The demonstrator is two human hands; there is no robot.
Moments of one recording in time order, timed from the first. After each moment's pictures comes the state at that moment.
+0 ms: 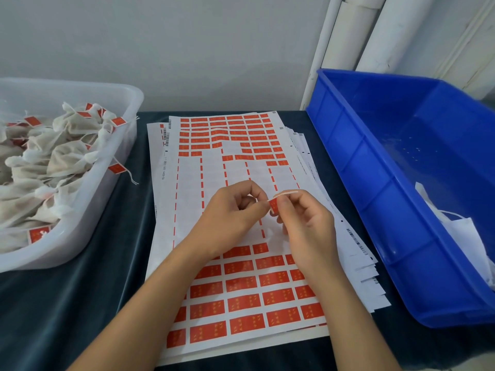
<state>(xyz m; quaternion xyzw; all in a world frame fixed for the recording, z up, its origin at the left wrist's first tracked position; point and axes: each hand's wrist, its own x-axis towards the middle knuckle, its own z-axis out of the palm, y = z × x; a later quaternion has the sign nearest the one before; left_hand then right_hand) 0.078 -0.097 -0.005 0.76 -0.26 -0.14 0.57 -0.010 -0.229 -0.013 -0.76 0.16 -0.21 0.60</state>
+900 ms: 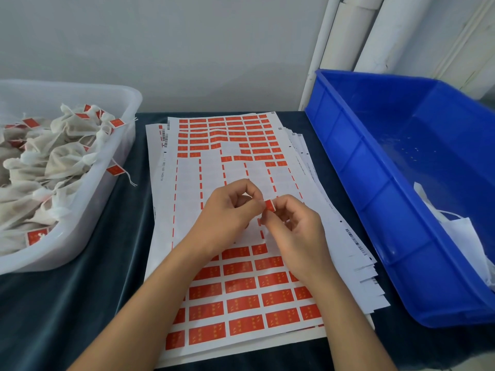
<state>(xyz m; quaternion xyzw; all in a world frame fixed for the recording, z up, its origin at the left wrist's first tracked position) 0.078 -0.097 -0.004 0.76 -0.23 -0.14 0.59 -0.007 -0.229 -0.022 -0.81 0.12 -0.17 0.55</state>
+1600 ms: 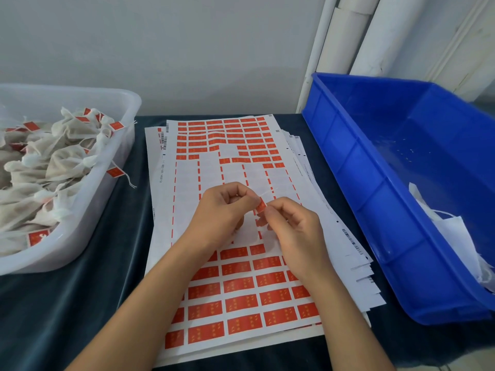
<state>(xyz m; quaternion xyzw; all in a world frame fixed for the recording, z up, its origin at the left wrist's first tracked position) 0.078 -0.097 -0.003 0.74 -0.16 -0.16 0.64 -0.009 -0.231 -0.020 -0.81 0.12 -0.17 0.56</state>
